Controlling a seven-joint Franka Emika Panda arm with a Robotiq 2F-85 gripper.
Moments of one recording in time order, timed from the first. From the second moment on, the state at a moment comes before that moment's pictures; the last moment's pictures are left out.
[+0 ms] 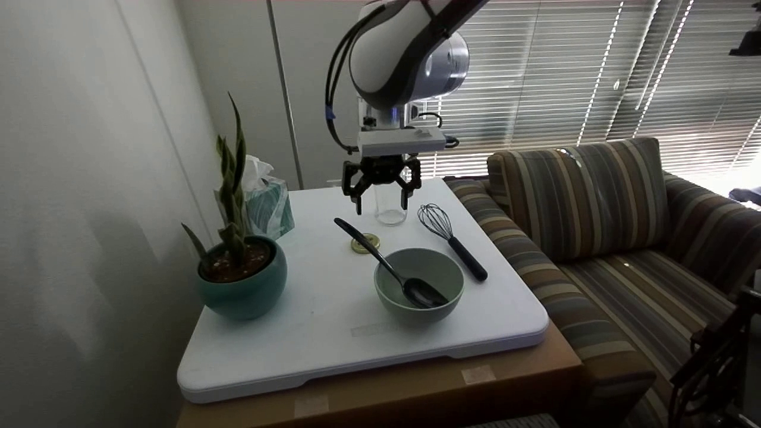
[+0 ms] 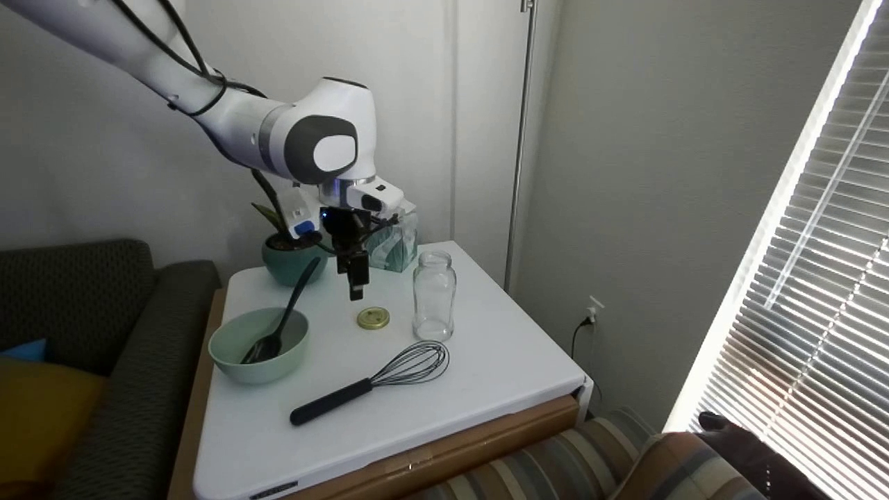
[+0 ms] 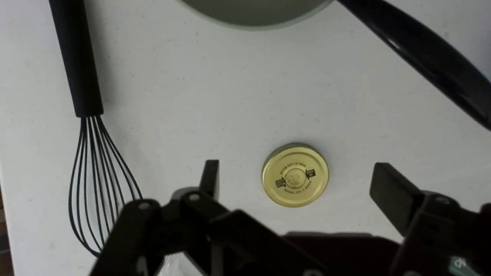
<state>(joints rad) 0.15 0.90 -0.01 -1.39 0.09 2.29 0.54</state>
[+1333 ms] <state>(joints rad) 0.19 1.23 -0.06 -1.02 0.03 2.28 0.49</state>
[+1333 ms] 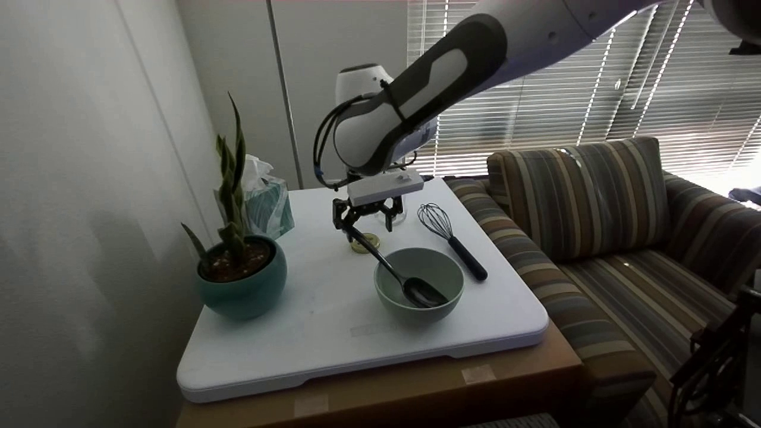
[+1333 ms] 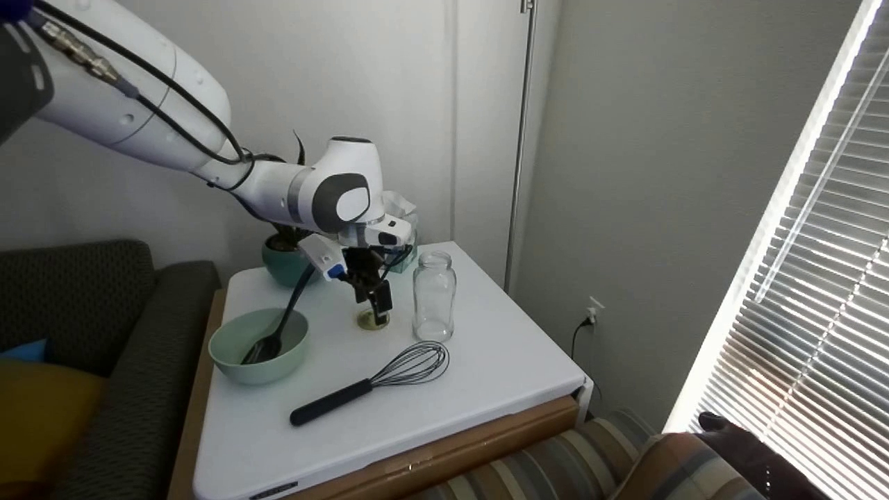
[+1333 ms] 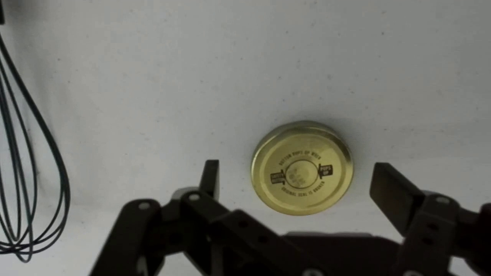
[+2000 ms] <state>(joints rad) 0.20 1.34 -0.08 -0.88 0.03 2.30 0.50</state>
